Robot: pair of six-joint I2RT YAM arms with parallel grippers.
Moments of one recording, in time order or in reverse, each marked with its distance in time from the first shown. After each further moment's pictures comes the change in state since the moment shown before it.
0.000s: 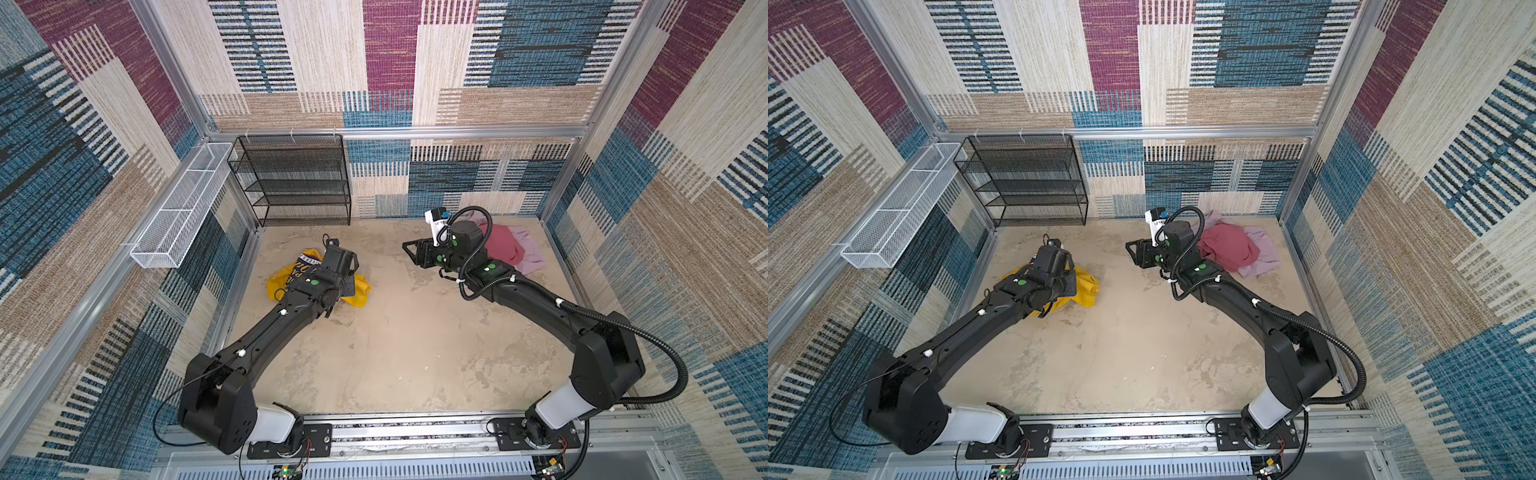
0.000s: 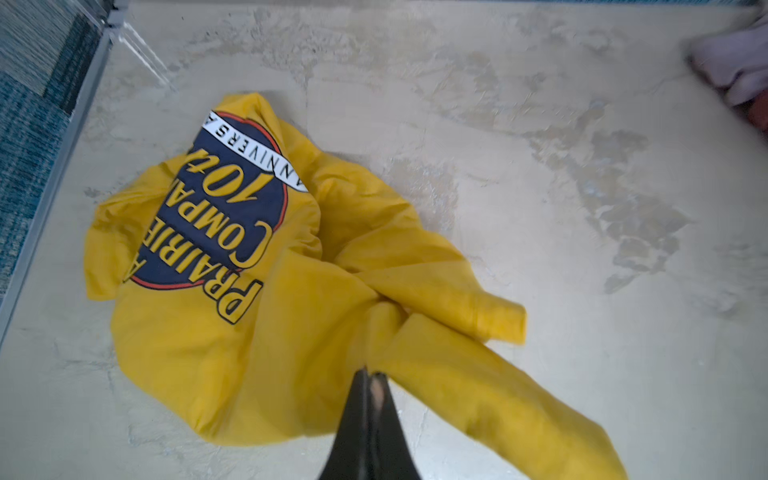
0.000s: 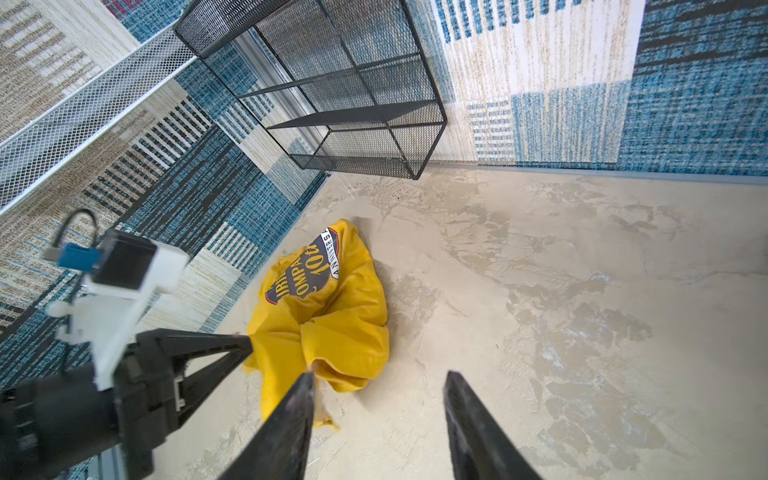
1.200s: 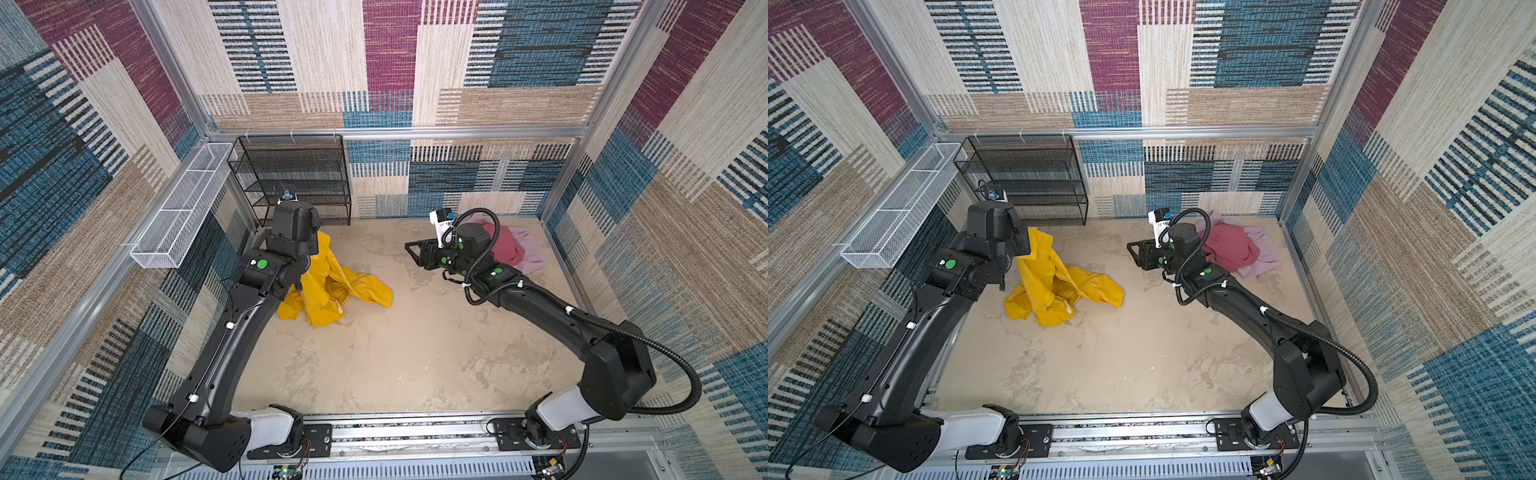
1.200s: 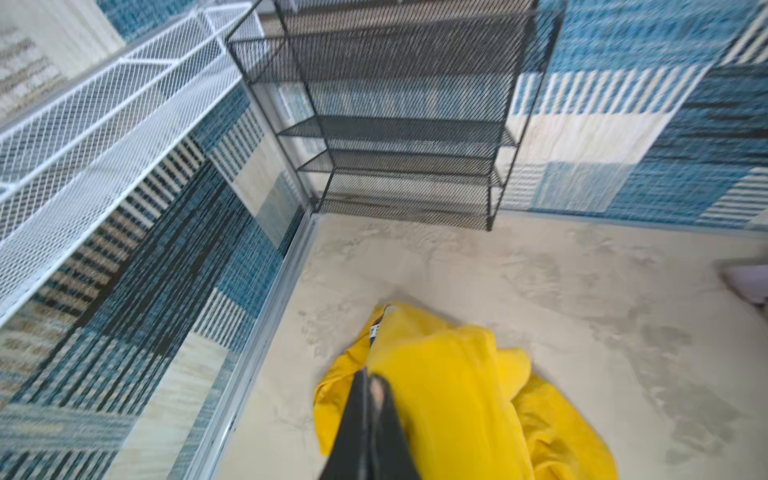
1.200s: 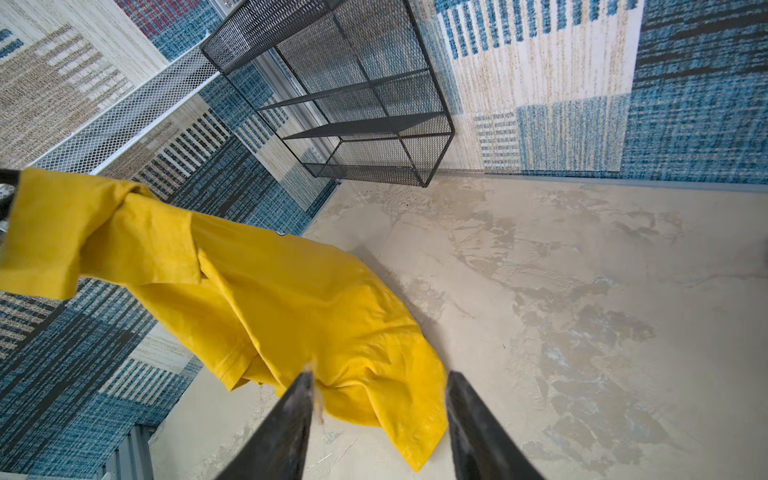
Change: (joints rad) left arm 0.135 -0.063 0.439 -0.246 -0.262 0.190; right arm 0.000 -0.062 -0.044 0.017 -0.010 0.015
